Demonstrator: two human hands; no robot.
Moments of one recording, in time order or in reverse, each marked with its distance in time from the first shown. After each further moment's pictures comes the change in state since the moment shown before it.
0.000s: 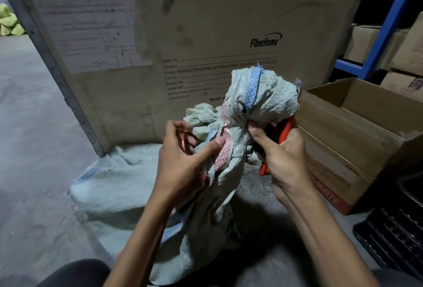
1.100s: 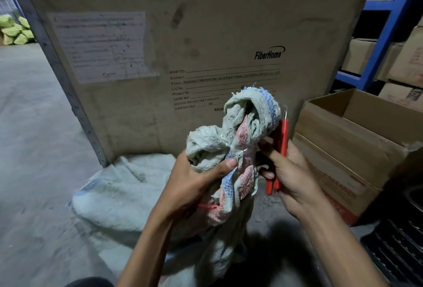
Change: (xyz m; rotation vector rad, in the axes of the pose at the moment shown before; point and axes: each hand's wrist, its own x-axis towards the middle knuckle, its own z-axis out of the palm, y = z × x) left_hand -0.001 0.002 -0.015 0.018 -0.282 0.037; right_hand -0.001 0.008 -0.004 0.133 -0.128 0.248
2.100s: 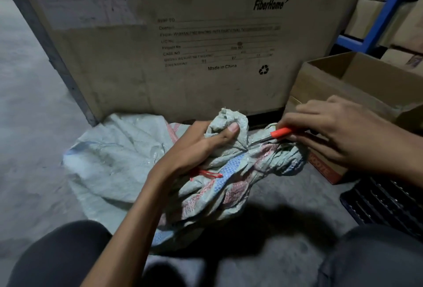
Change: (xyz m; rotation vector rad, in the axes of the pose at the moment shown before) left_hand -0.008 -0.021 0.018 0.166 -0.309 -0.012; right_hand -0.035 -0.084 -0.066 -1.848 -0.646 -0.727
